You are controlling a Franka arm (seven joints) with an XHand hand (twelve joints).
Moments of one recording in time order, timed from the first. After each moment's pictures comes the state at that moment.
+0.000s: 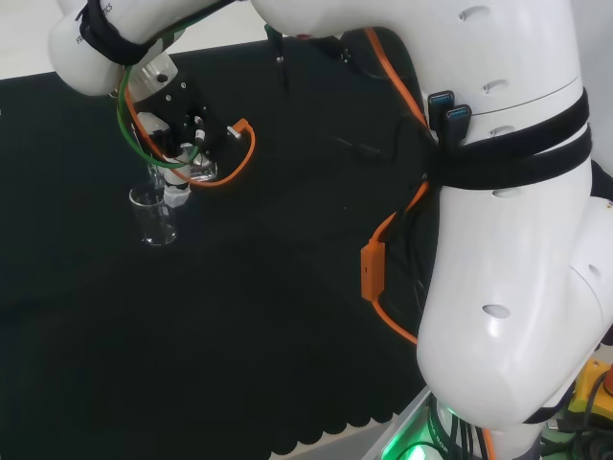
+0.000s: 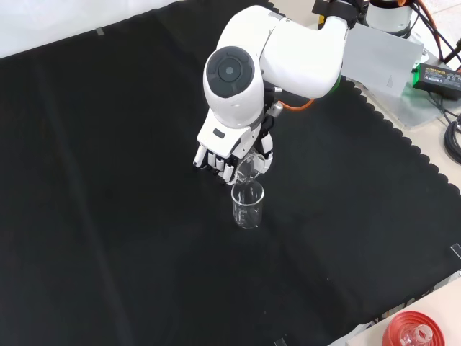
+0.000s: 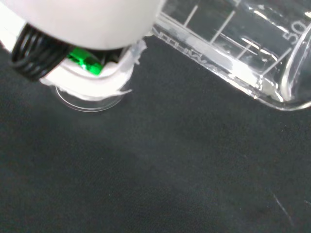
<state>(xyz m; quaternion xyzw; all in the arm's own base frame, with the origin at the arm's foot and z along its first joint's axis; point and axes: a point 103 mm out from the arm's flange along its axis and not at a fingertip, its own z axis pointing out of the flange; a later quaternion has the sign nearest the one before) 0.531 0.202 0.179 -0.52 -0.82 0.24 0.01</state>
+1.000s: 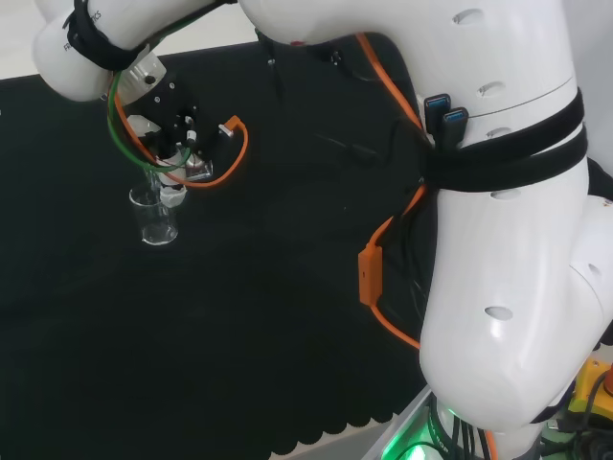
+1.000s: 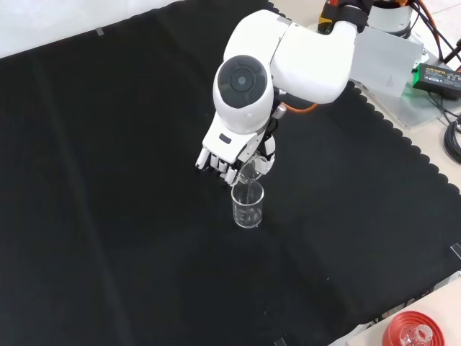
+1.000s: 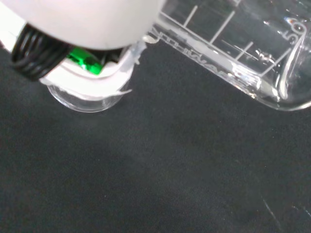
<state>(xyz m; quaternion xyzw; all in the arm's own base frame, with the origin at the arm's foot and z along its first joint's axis) 0.530 0.212 0.184 -0.51 -0.82 0.26 -0.02</state>
